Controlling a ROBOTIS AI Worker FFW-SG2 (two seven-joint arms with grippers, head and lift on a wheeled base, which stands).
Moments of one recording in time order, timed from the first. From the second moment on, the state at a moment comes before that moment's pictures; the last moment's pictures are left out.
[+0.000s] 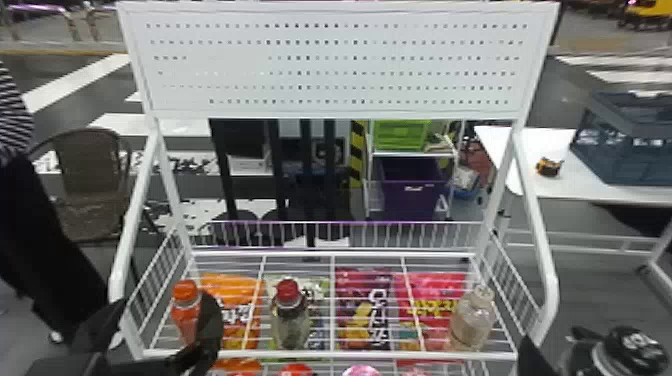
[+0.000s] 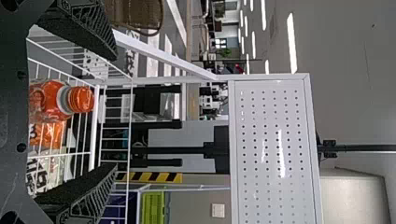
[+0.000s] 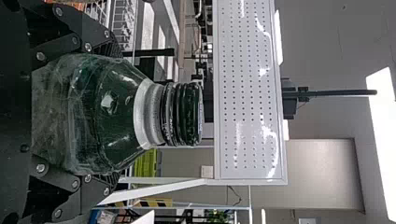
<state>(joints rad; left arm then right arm) 0.59 0.24 -0.14 -2.38 0.08 0.21 0.43 0.91 0.00 -0.09 -2.47 -0.09 -0.05 0.27</state>
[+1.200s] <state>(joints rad) 0.53 0.22 -0.28 -2.00 0.07 -0.09 0.47 0.92 0.00 -0.09 -2.47 -0.09 -0.05 0.27</state>
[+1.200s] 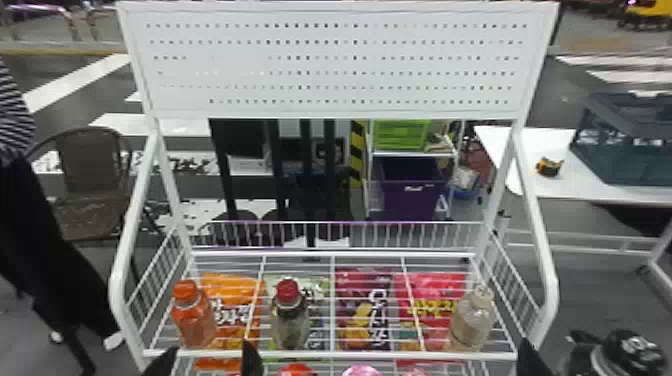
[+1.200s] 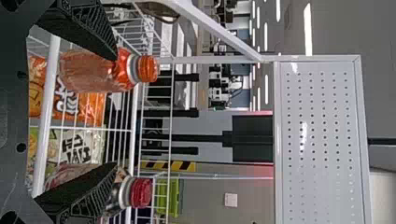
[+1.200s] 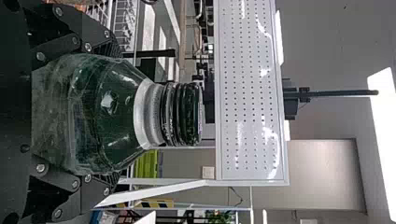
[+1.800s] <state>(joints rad) 0.30 0.18 -0.44 -1.67 0.08 -0.16 0.48 0.93 0.00 -0.09 -2.47 -0.09 -0.05 0.27</state>
